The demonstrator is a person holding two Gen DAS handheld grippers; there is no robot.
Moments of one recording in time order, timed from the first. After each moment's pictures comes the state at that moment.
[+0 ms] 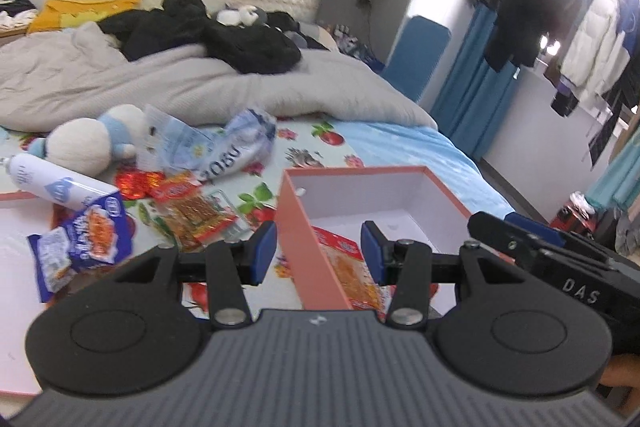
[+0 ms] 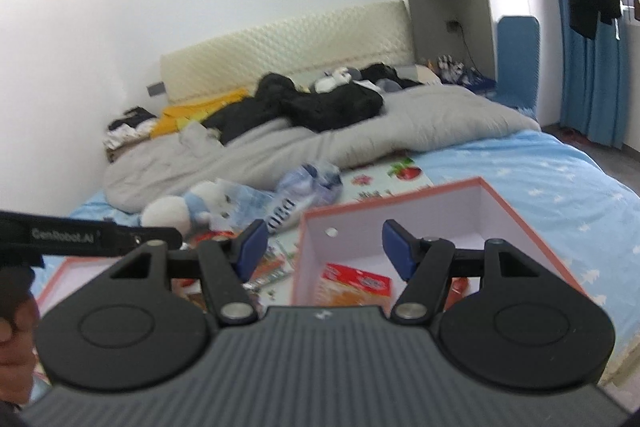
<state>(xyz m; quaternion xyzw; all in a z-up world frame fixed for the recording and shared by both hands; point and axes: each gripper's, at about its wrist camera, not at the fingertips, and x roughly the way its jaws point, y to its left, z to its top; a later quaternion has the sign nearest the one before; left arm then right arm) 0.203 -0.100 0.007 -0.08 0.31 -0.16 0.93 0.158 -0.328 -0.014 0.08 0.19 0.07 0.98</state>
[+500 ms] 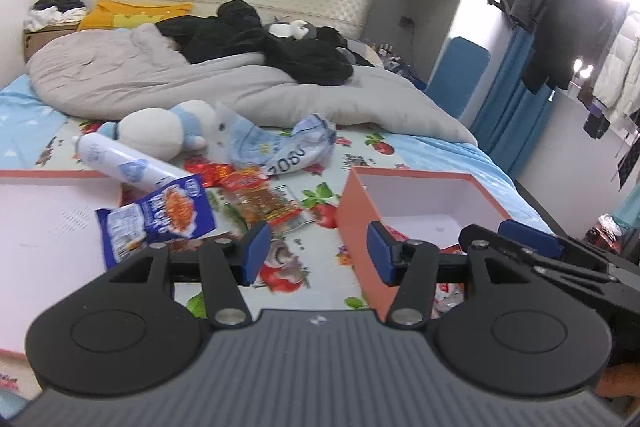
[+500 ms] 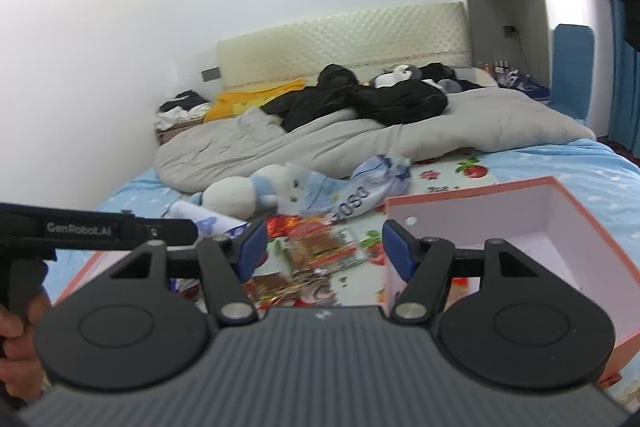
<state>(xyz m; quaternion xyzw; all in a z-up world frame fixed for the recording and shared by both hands) 0.145 -0.028 -0.005 -0.09 0.29 -0.10 0.95 0.139 -0.257 -0.028 0.05 0.20 0.14 0.97</state>
